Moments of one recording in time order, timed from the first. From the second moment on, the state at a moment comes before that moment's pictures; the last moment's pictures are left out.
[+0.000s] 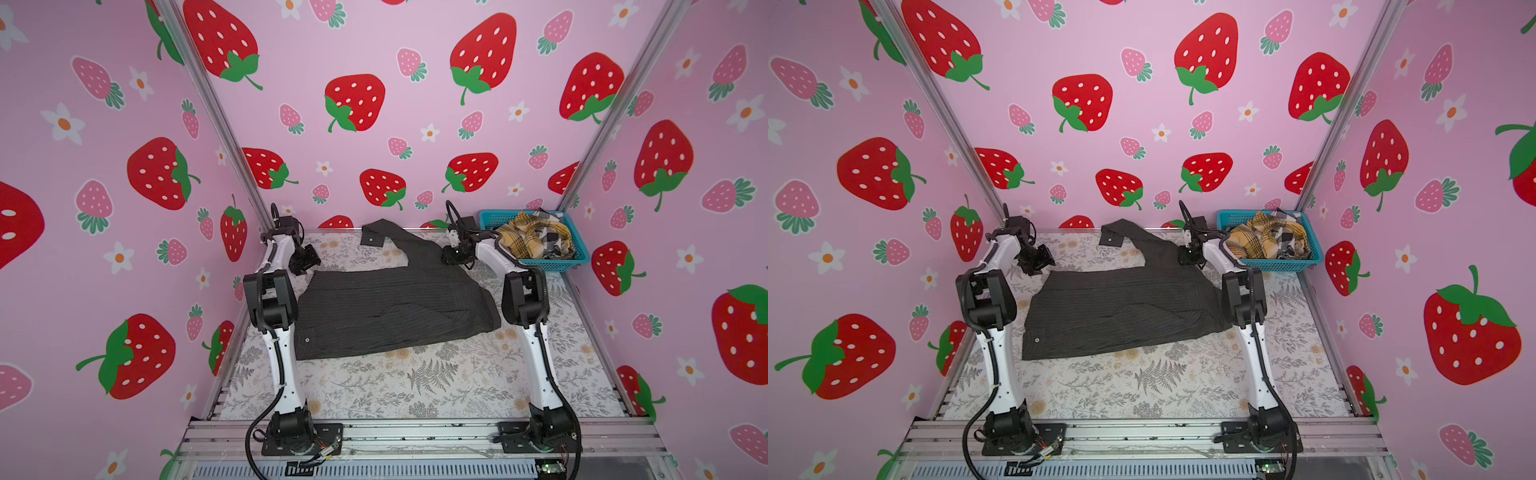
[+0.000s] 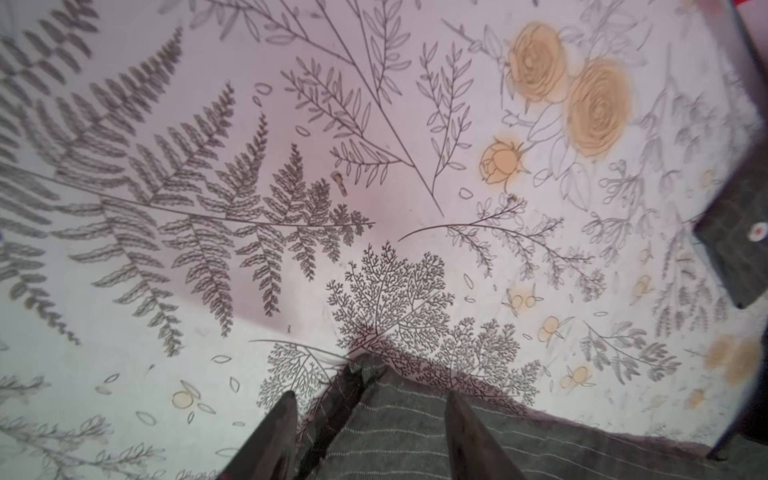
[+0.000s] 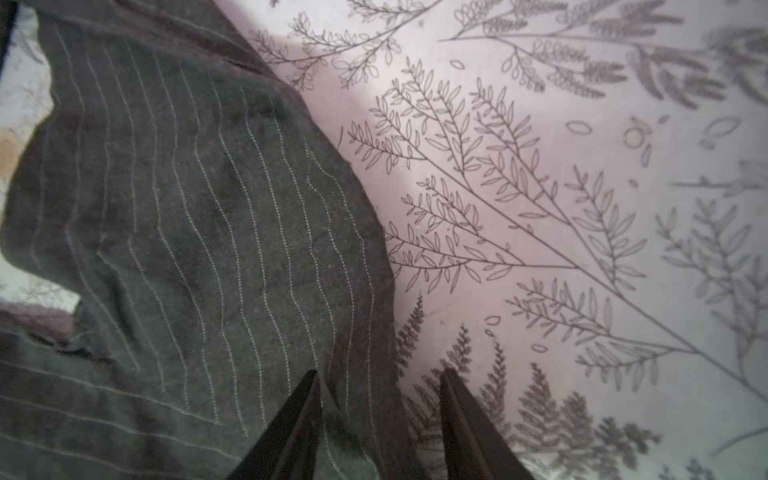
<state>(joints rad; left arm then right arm) 0.18 2.43 2.16 -0.99 0.19 -0.35 0.35 2.54 2.22 -0.70 -0.18 0.09</state>
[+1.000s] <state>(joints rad) 0.14 2.49 2.19 -0.98 0.20 -0.37 0.35 2.65 2.39 -0.67 -0.21 0.10</state>
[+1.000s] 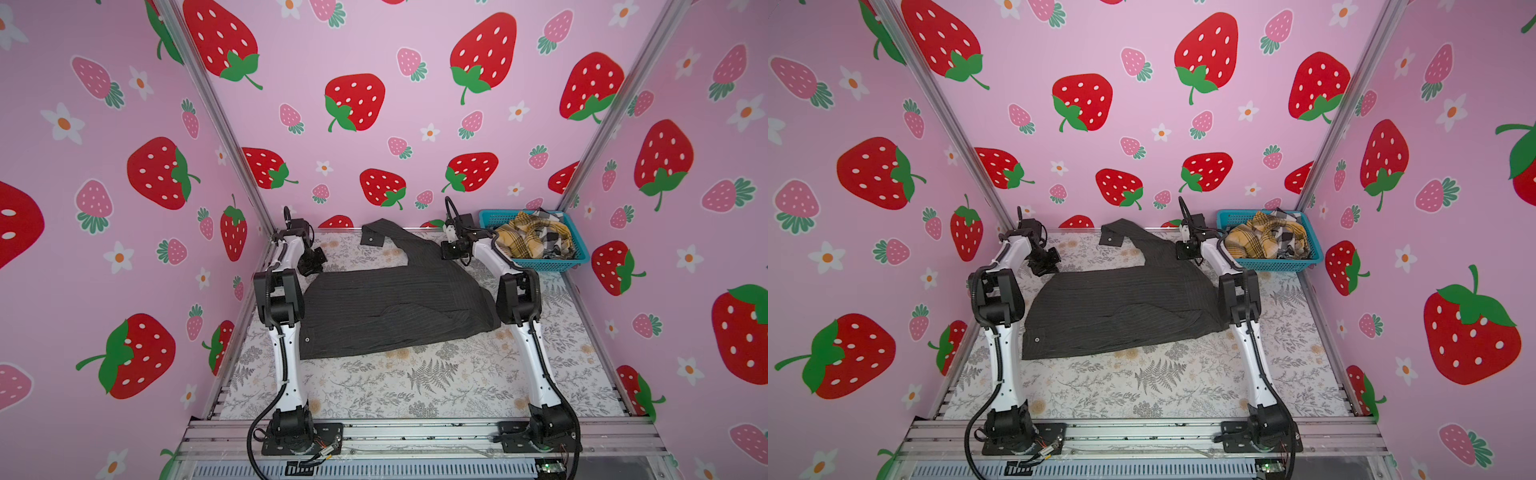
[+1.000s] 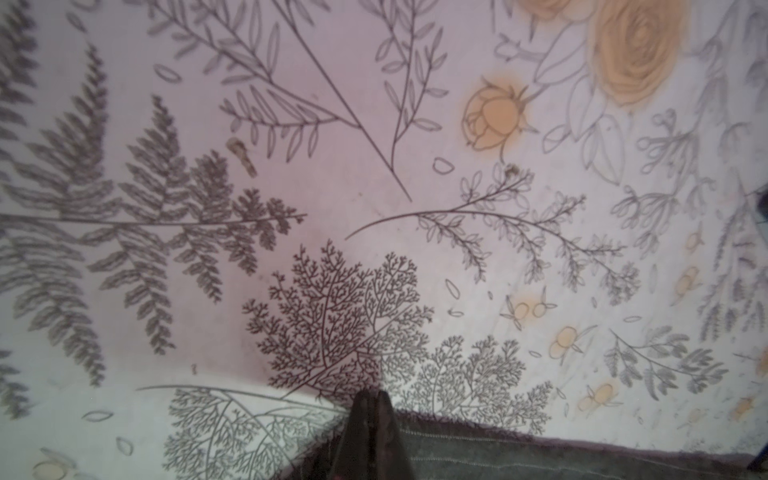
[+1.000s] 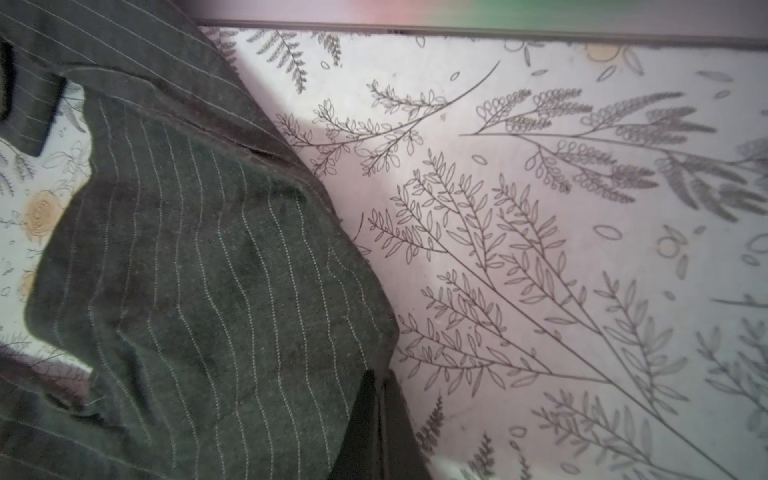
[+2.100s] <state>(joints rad) 0.19 1.70 1.05 -0.53 0.24 -0.57 0.36 1.86 1.16 -0.19 -0.26 0.30</state>
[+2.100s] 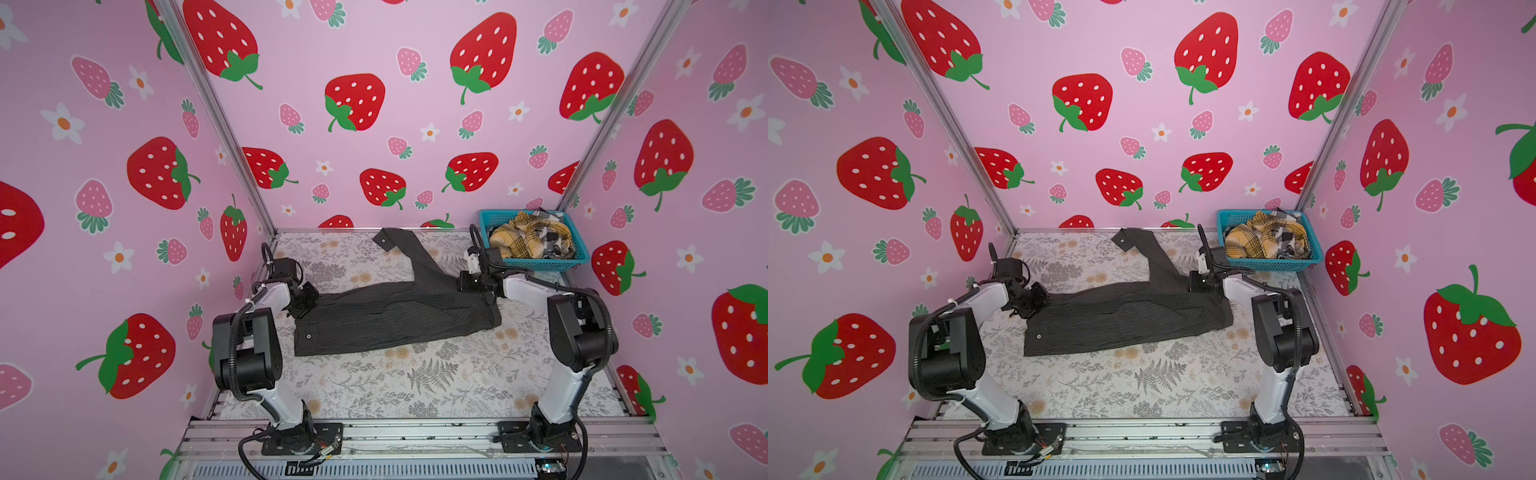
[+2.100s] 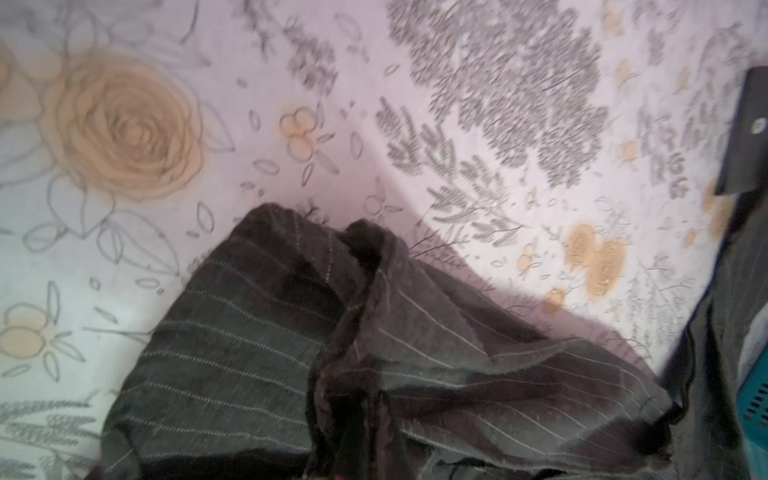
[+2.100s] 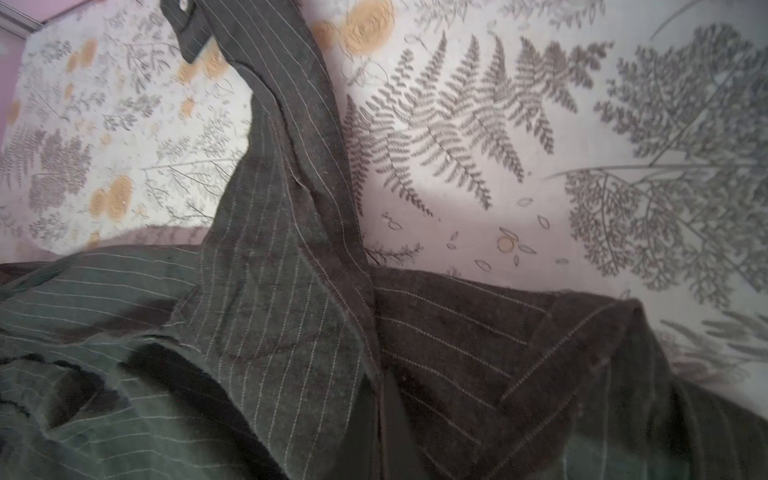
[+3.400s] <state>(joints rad) 0.13 1.86 1.17 -0.71 0.20 -0.69 0.58 2.02 1.33 -0.38 -0.05 0.27</state>
